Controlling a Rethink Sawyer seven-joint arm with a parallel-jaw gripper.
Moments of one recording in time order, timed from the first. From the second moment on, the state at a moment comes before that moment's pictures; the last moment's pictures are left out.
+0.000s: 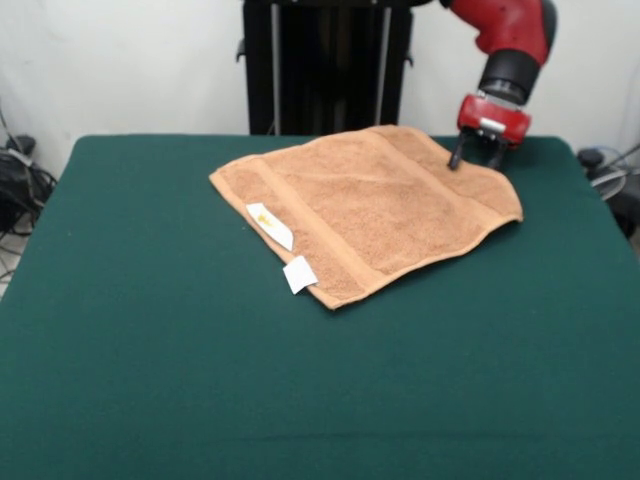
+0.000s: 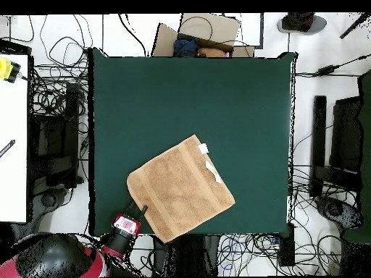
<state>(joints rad) 0.55 -0.07 0.19 2.37 0.96 -1.59 2.01</state>
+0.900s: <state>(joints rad) 0.55 -0.09 0.23 2.38 1.04 -1.58 2.01</state>
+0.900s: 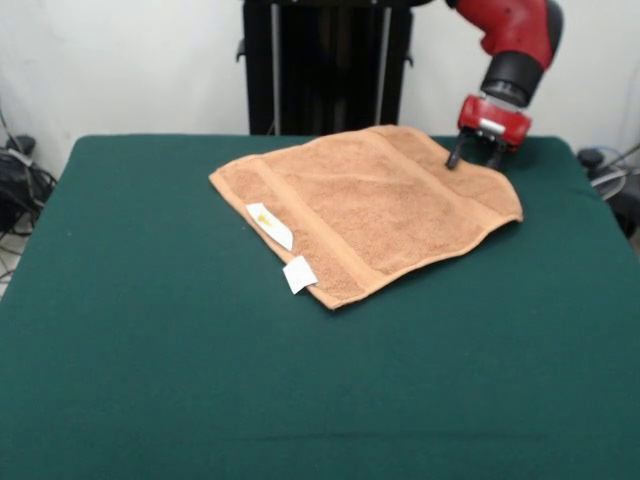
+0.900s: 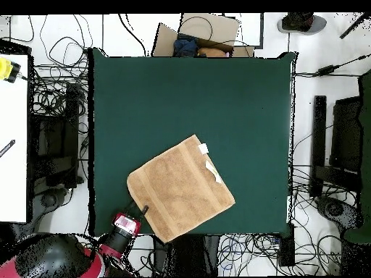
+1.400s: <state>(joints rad) 0.55 -0.09 0.25 2.38 1.07 -1.58 2.01</state>
